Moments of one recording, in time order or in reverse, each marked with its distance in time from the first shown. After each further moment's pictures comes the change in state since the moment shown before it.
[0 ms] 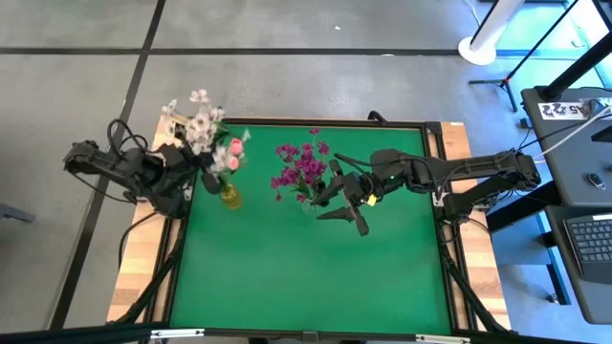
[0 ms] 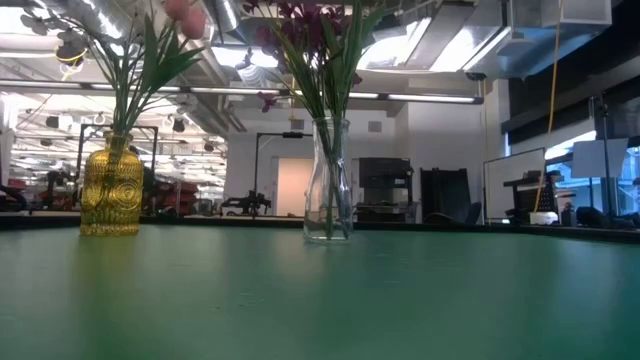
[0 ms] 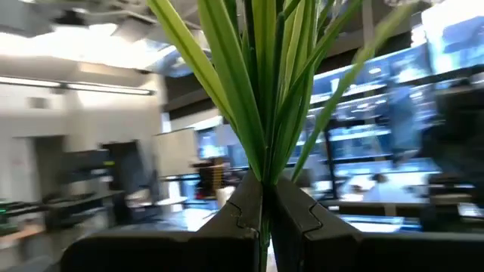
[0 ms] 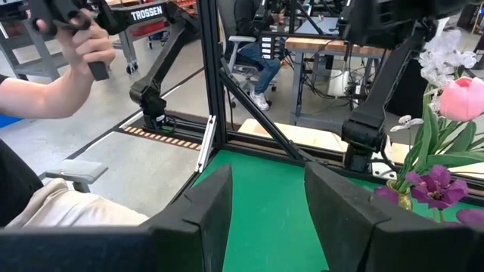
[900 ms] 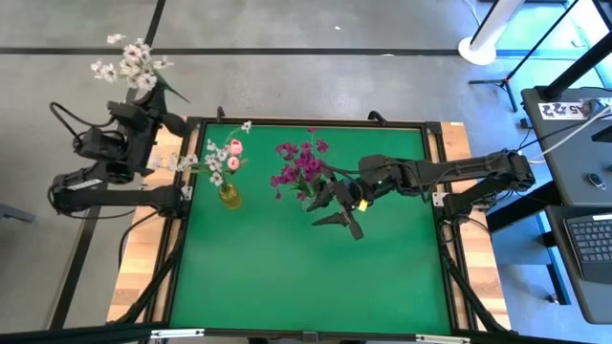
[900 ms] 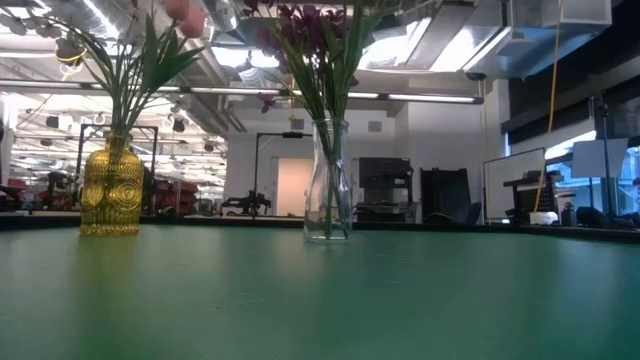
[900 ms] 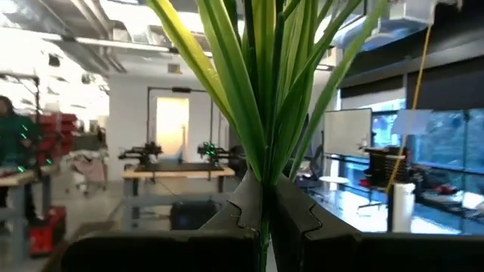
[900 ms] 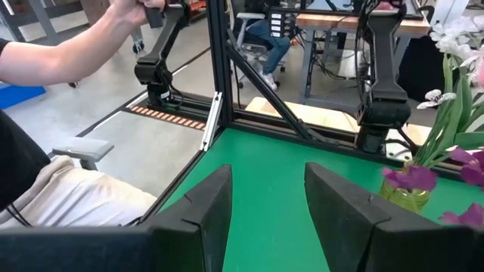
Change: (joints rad) left arm 0.498 -0.262 0.088 -0.257 -0.194 -0.018; right arm 0.000 0.057 0.001 -0.020 -0.026 -0.025
